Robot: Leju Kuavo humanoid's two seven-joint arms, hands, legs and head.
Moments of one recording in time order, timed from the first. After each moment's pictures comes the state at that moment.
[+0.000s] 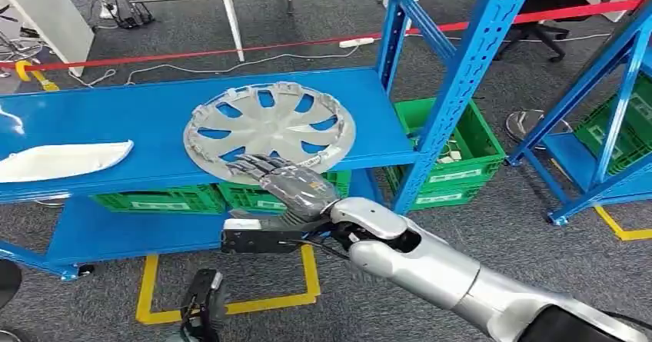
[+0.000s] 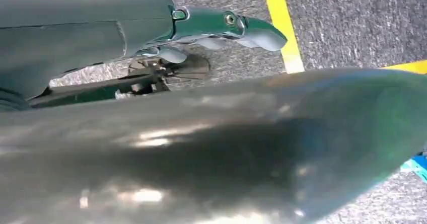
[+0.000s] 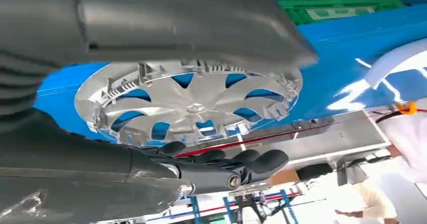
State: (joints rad) left arm -0.20 -0.10 -0.86 -0.46 0.71 0.33 -0.13; right arm -0.61 -0.03 0.96 -1.26 0.50 -0.08 0.07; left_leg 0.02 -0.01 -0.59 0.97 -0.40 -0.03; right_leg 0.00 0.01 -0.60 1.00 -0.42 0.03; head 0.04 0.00
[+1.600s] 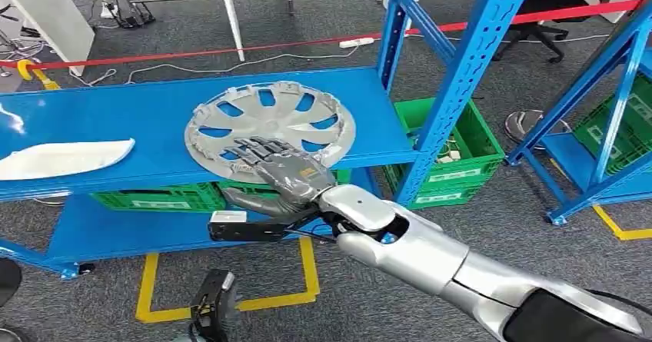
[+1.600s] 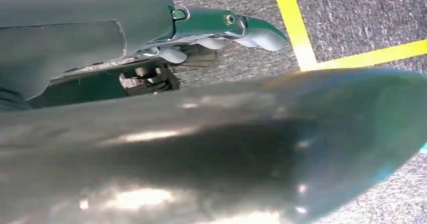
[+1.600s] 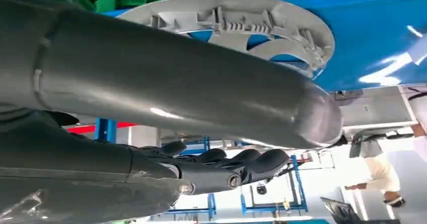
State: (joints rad) left arm -0.21 -0.11 -0.96 -0.46 0.78 0.30 -0.11; right arm -0.70 0.01 1.01 -1.16 0.70 -0.14 0.13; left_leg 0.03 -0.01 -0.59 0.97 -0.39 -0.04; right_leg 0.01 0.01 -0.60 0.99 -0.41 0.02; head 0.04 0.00
